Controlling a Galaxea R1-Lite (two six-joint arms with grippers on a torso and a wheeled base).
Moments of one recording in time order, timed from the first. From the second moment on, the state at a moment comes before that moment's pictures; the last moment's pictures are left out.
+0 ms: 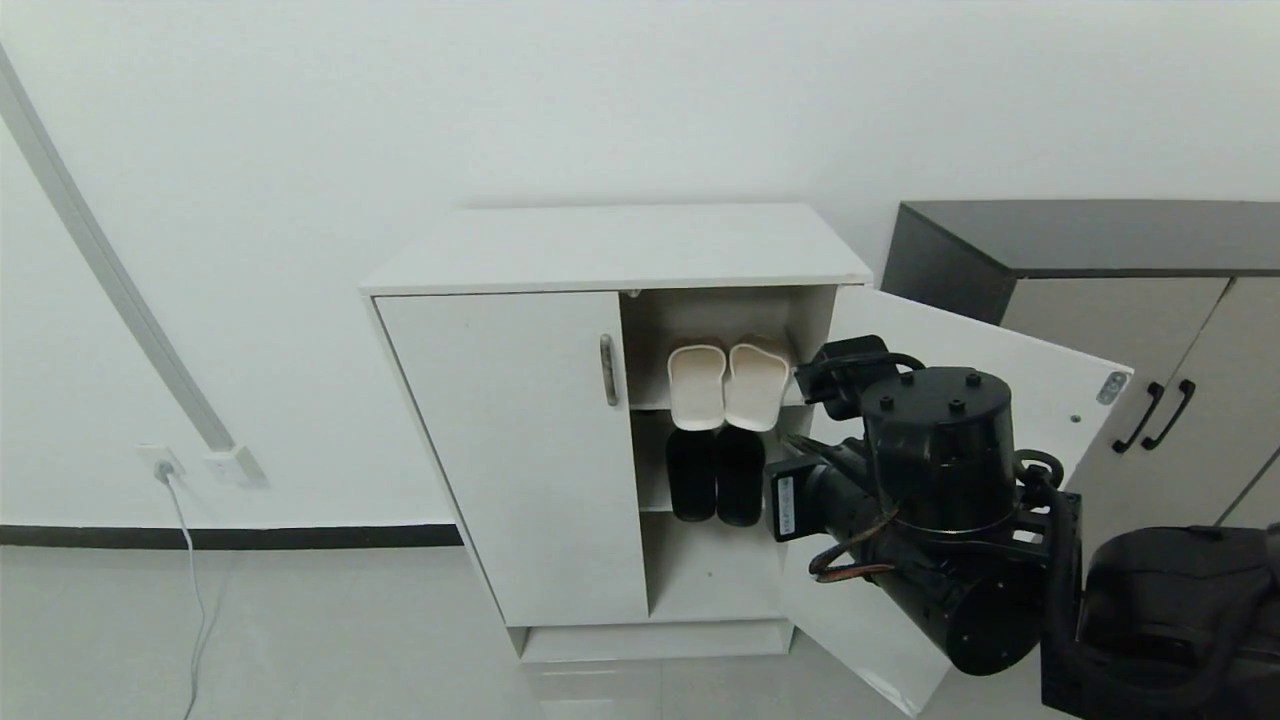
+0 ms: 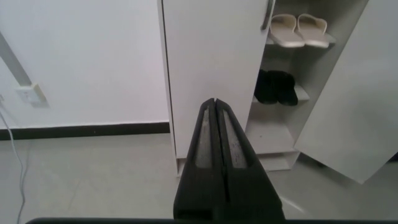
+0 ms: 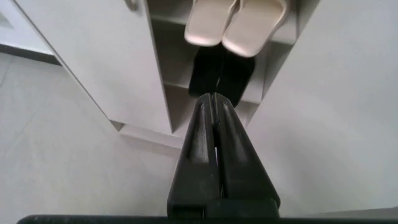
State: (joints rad) left arm 0.00 0.00 0.00 0.00 -0.01 -0.01; right arm 0.90 1.78 -0.90 -0.62 -0.62 0.16
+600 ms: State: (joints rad) left arm 0.00 0.00 0.00 0.00 -0.01 -0.01; right arm 0.90 1.79 -0.90 -0.62 -0.62 0.16
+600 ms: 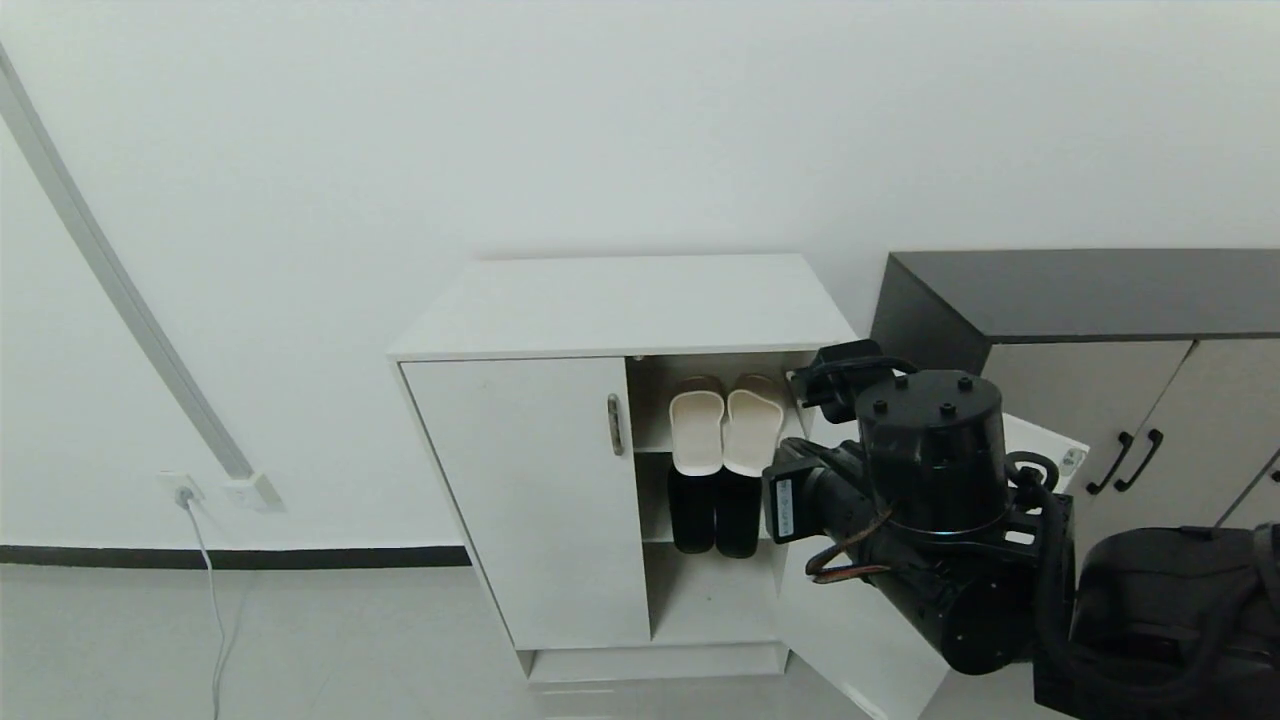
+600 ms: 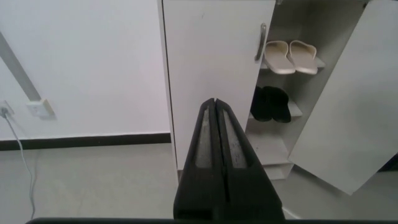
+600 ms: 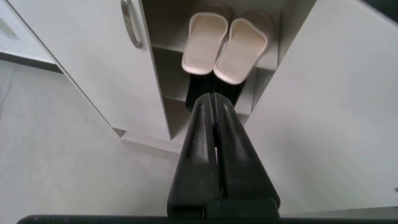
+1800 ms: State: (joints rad) left arm 0.00 0.00 0.00 0.00 -0.01 -0.01; right arm 0.87 1.79 -0.87 -0.62 -0.60 0.14
